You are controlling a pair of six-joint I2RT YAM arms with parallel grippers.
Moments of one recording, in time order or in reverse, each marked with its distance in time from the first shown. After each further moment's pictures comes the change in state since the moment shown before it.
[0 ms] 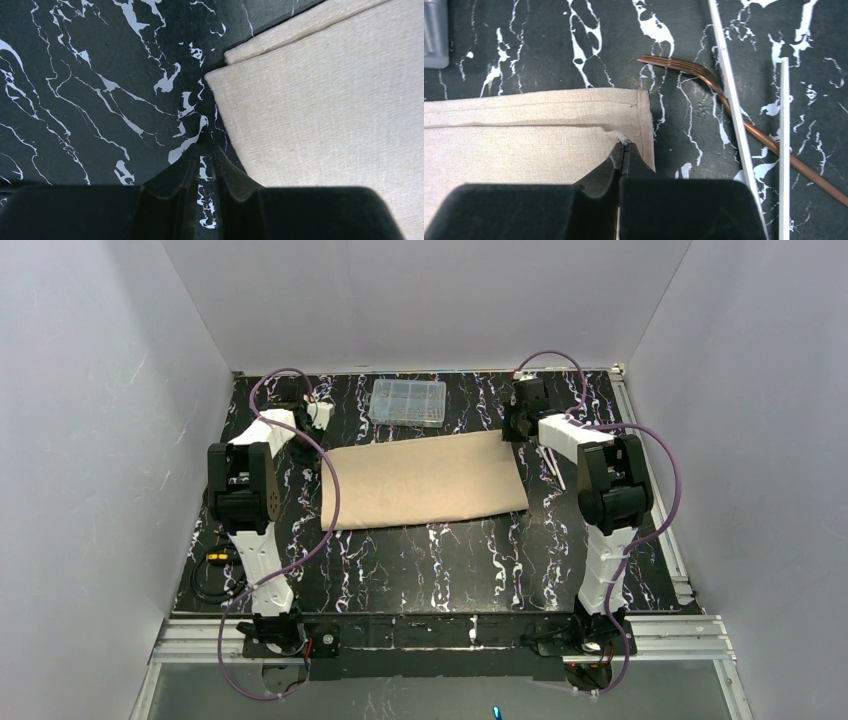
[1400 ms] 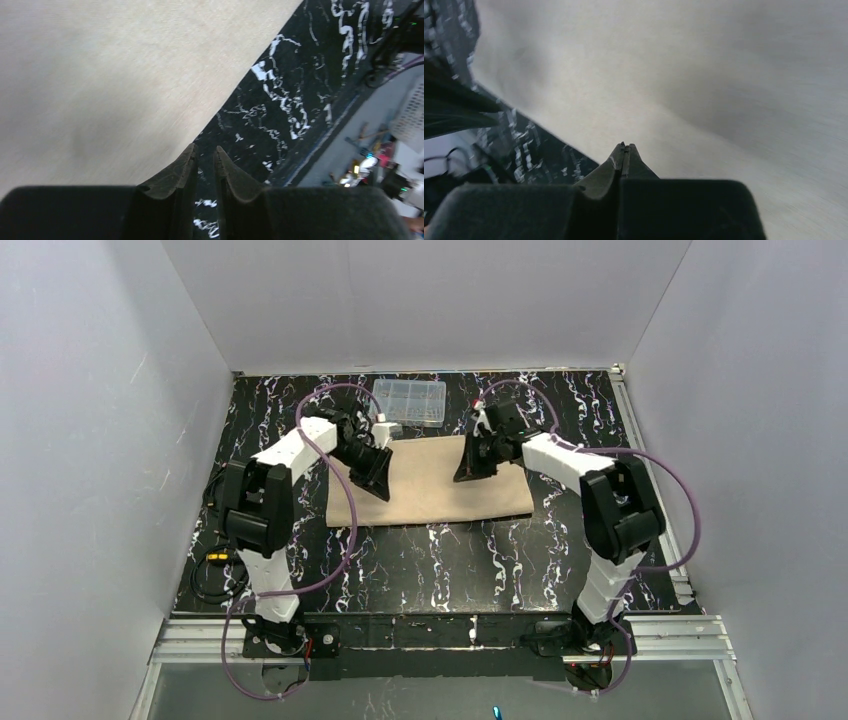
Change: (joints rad) left arm -0.293 -0.187 -0.089 -0.245 0.531 -0.044; right arm 0.198 -0.245 -0.178 -0.161 -0.353 0.187
